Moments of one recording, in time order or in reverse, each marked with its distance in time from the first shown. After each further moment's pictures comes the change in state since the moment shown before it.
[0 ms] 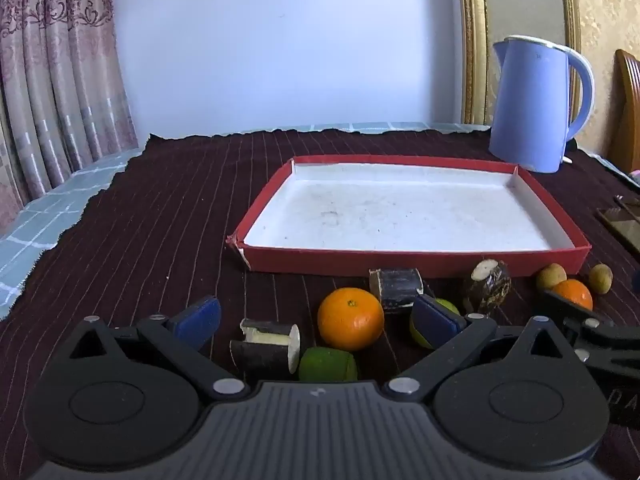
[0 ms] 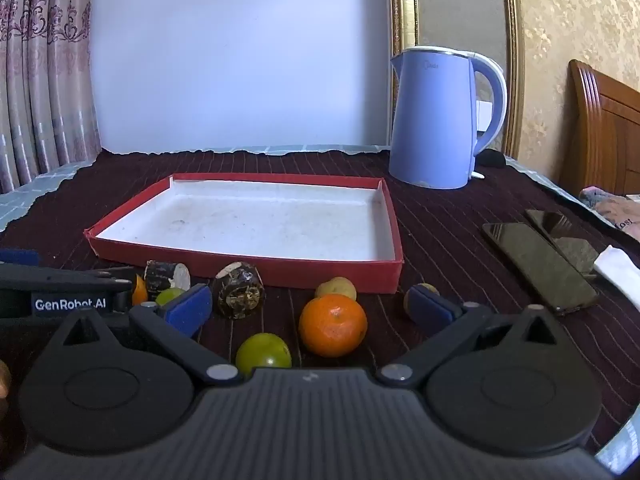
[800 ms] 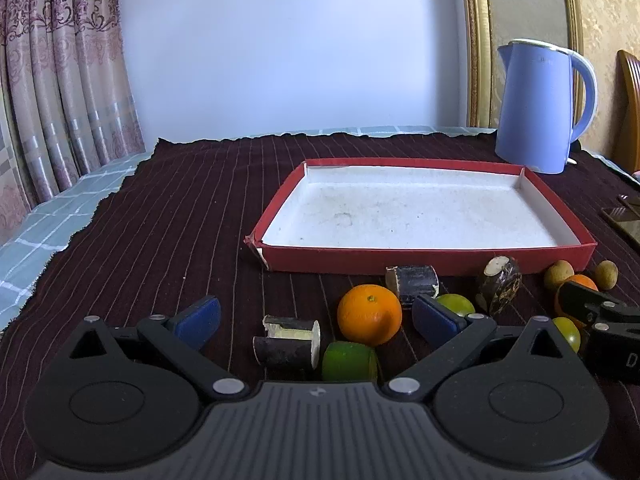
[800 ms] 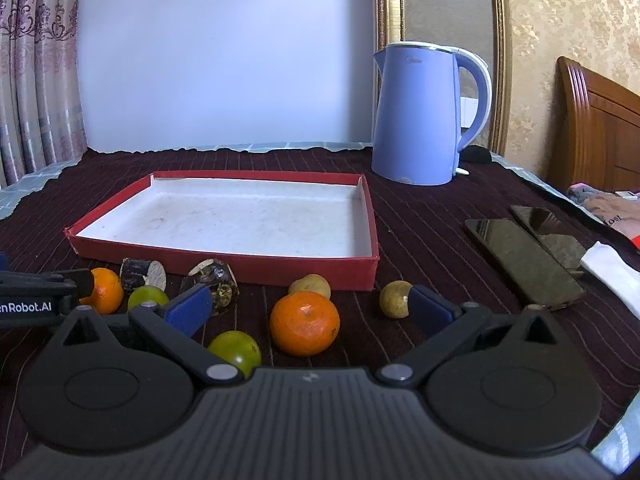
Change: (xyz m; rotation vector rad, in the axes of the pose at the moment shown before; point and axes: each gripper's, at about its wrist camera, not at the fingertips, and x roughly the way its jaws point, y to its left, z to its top) left arm -0.006 0.011 -0.006 -0.005 -0.010 0.016; right arm 0.008 -0.014 -0.004 0.020 0.026 -0.023
